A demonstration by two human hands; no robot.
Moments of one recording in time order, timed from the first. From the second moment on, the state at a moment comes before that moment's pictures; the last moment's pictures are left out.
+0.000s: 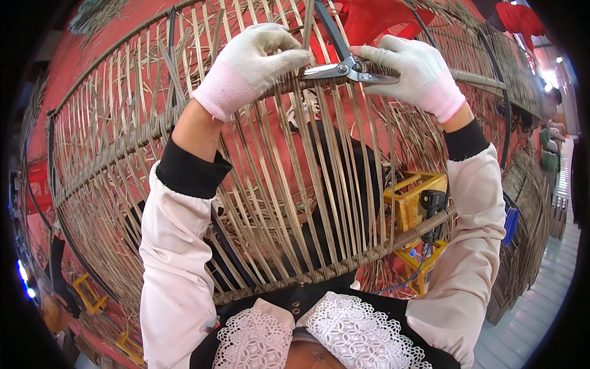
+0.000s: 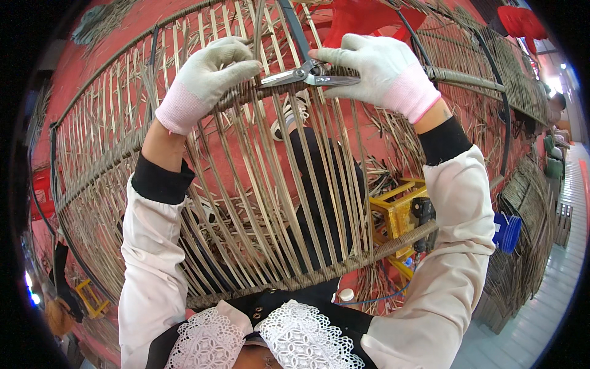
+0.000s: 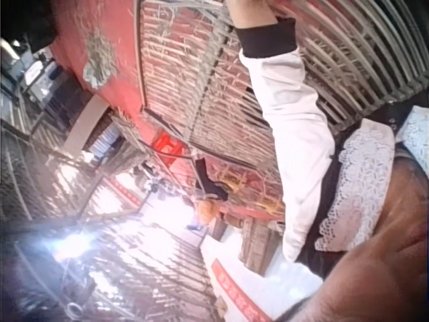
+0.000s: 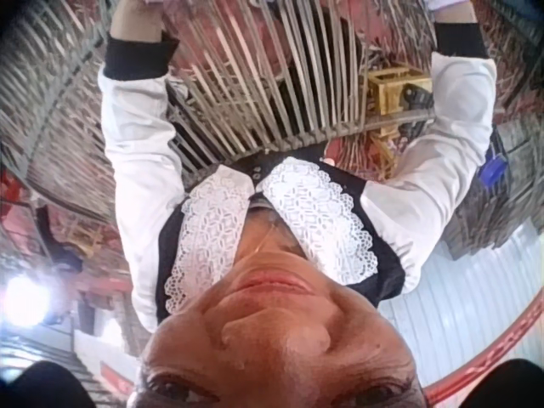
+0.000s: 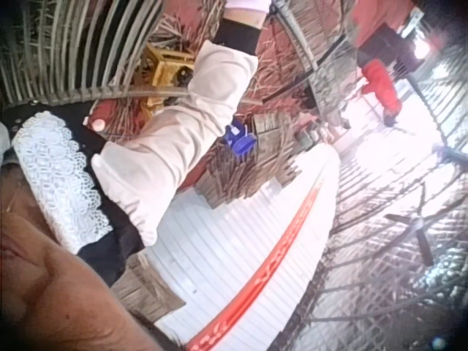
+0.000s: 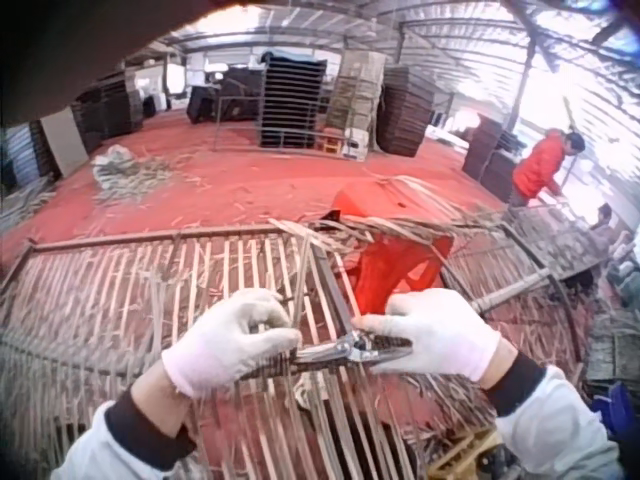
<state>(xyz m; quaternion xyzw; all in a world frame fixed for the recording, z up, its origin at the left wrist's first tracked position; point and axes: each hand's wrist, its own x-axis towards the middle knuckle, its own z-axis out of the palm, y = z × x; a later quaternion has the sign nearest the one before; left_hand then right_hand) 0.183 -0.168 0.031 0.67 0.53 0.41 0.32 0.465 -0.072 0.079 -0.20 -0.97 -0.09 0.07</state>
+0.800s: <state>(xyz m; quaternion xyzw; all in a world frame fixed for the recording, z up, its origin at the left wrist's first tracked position) 0.153 -0.193 0.040 0.69 0.63 0.32 0.14 0.442 -0.101 0.082 -0.26 -0.96 0.02 0.09</state>
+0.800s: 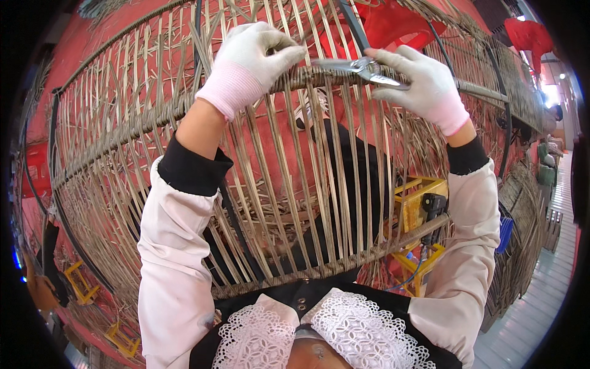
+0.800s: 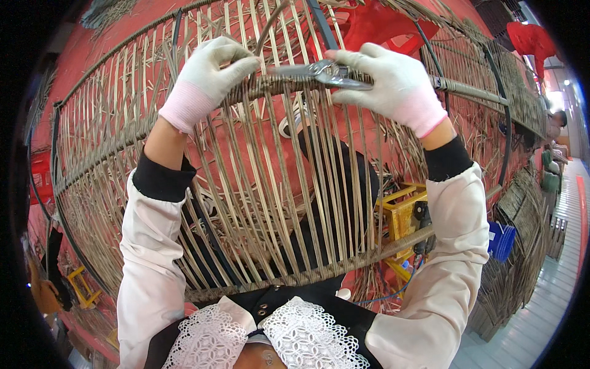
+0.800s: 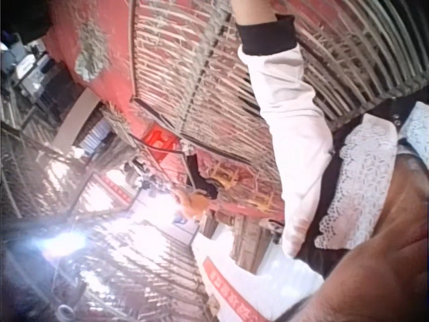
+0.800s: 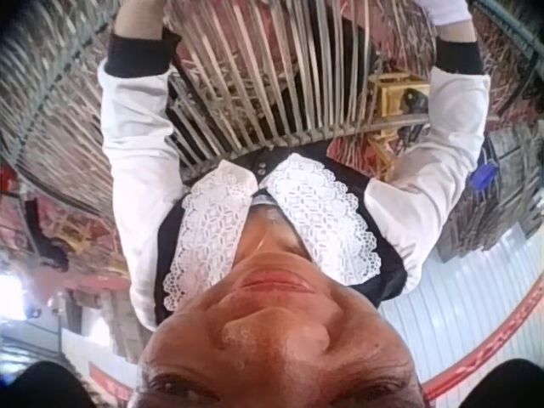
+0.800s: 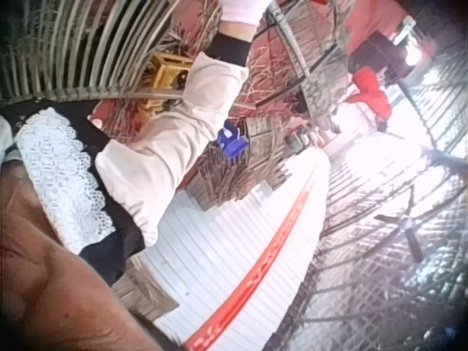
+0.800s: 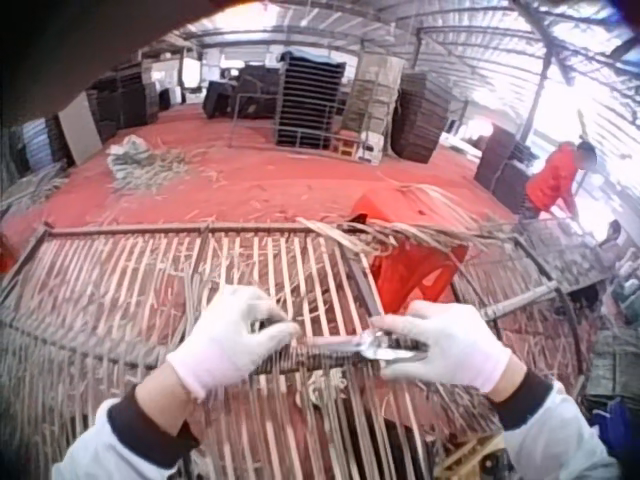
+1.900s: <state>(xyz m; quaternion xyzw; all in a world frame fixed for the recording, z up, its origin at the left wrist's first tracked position) 0.133 -0.210 0.034 0.69 0.59 0.40 0.16 0.418 -0.113 0.086 -0.29 -0.96 0.00 0.05</state>
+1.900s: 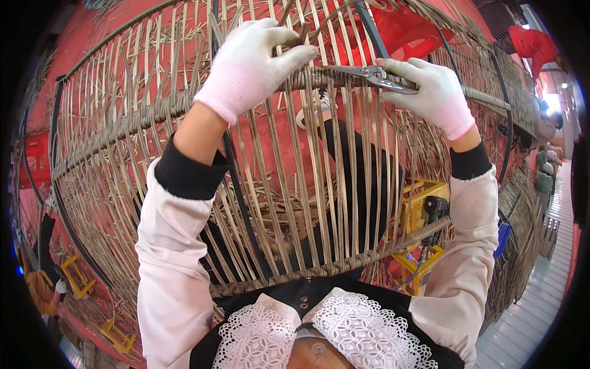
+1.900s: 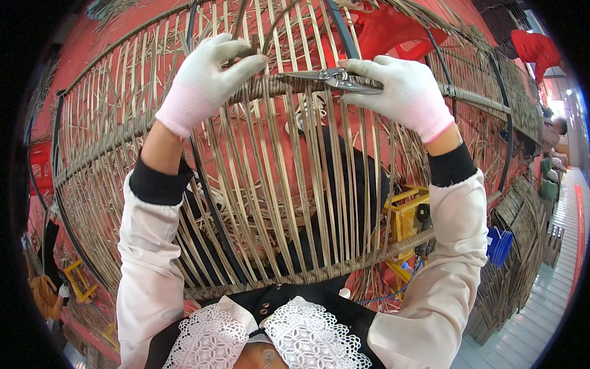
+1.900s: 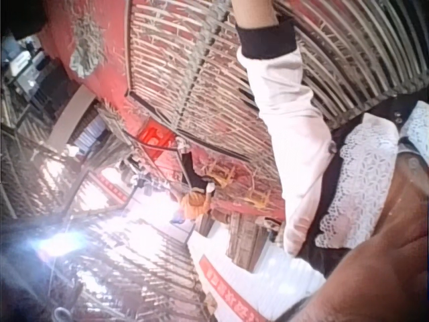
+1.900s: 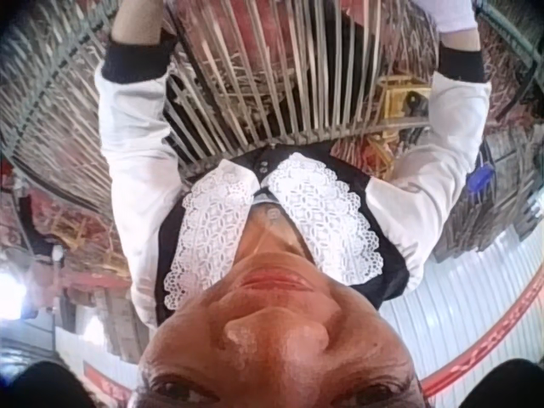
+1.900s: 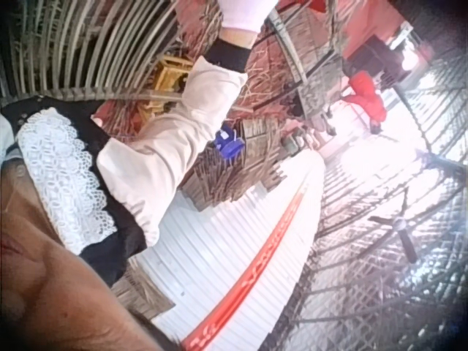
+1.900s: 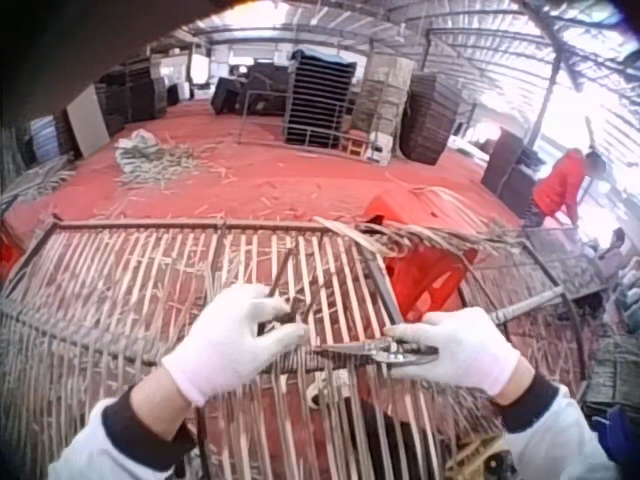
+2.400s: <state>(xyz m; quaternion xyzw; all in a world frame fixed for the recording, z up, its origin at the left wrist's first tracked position) 0.110 -0.228 0.031 0.64 0.68 0.35 -0.05 0.394 -0.120 0.080 -0.26 -0.96 0.01 0.10</state>
